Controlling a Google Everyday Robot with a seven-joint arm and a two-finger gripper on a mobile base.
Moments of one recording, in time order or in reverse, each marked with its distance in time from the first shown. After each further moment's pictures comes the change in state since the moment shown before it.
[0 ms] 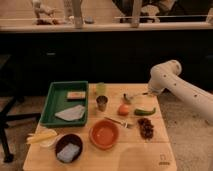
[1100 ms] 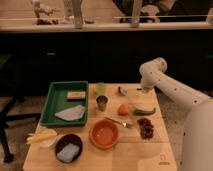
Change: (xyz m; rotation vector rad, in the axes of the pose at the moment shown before) arm -0.045 -0.022 0.050 -0.016 0.047 -0.006
